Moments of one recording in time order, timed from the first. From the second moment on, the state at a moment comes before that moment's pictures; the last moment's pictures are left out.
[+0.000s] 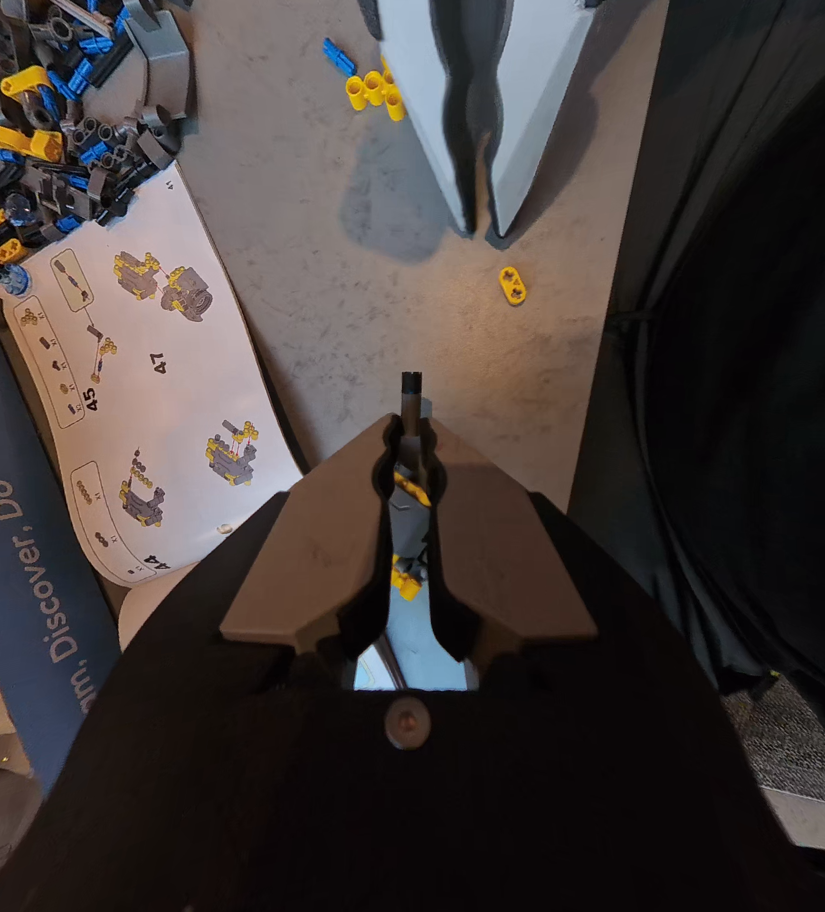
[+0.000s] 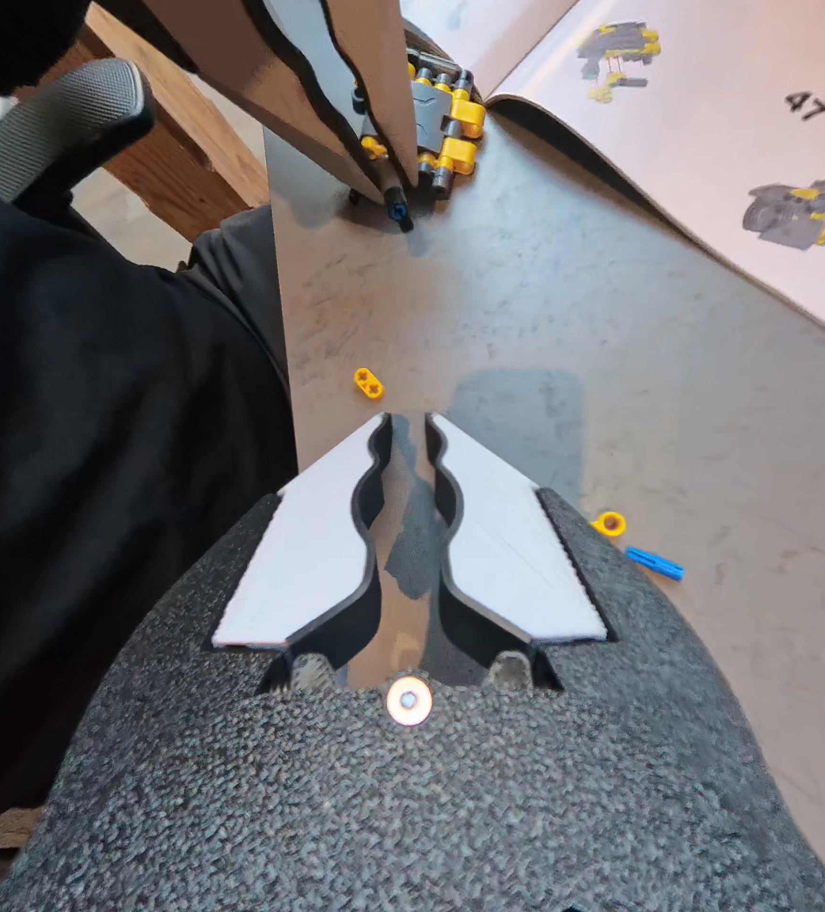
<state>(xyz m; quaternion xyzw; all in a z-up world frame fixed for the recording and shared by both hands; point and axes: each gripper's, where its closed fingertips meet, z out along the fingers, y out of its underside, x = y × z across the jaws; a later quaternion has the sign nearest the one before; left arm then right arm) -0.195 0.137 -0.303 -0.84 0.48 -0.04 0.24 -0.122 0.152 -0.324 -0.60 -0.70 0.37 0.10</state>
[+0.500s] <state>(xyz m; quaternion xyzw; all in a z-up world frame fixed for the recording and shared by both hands) -0.157 0.124 -0.306 -0.85 0.48 -0.07 0.23 -0.145 0.137 -0.287 -0.50 -0.74 0.40 0.20</state>
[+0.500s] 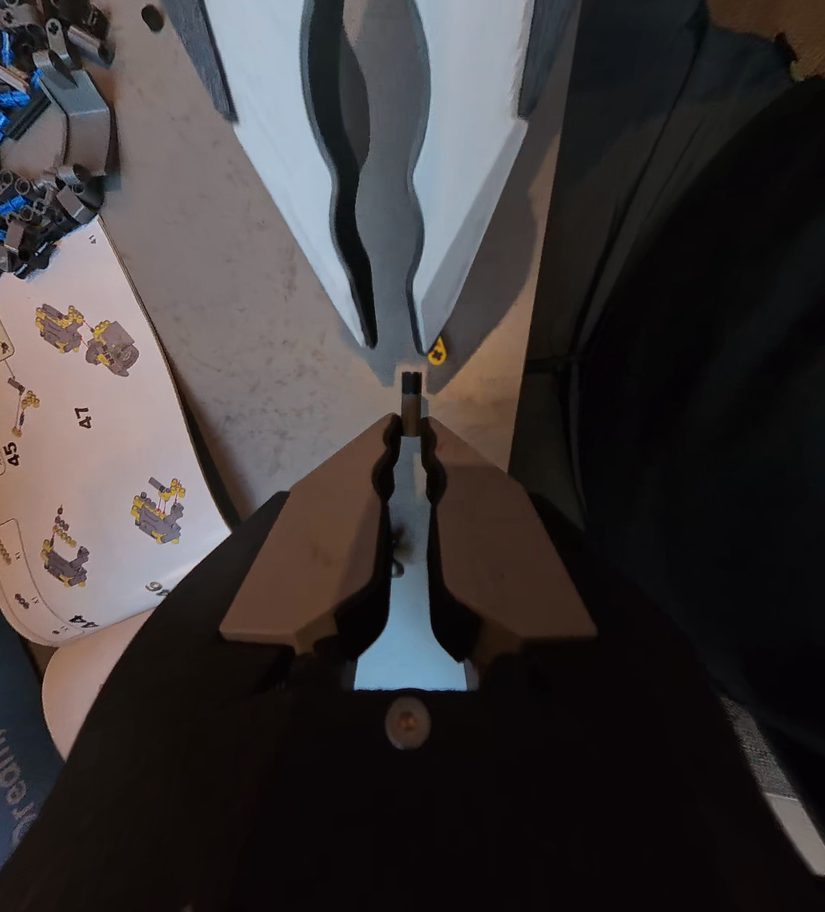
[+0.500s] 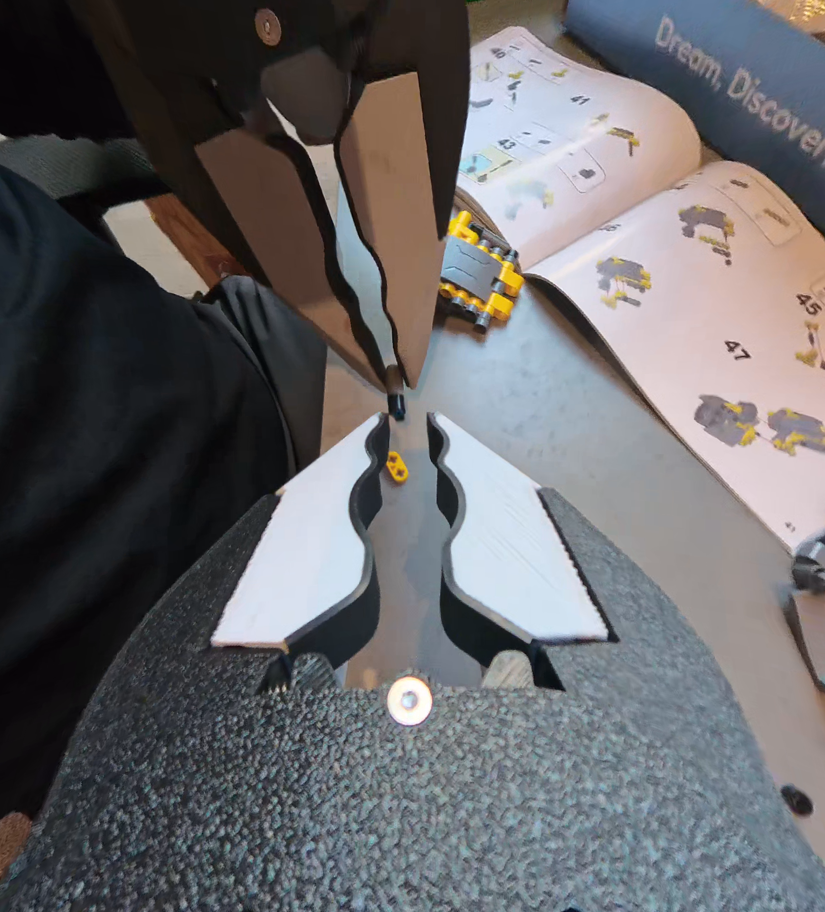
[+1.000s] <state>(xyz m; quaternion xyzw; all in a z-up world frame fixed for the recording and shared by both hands) -0.137 0.124 -0.311 -0.87 0.40 -0.12 0.25 -0.134 0.129 -0.307 -0.48 -0.78 0.38 0.12</state>
